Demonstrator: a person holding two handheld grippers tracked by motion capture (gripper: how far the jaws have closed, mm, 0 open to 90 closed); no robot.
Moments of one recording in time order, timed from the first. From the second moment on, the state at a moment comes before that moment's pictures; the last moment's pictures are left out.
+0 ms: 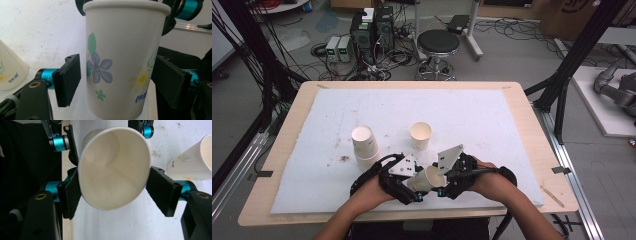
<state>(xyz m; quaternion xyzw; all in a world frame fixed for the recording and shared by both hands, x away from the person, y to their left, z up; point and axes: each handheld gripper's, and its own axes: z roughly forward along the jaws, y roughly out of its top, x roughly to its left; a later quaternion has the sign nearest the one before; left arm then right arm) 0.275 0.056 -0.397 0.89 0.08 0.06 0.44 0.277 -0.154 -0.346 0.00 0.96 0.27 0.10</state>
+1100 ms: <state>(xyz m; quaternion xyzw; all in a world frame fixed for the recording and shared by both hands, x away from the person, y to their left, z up) 0.279 0.074 -0.415 0.84 0.12 0.02 0.53 0.284 -0.201 -0.353 0.11 0.87 0.48 0.02</state>
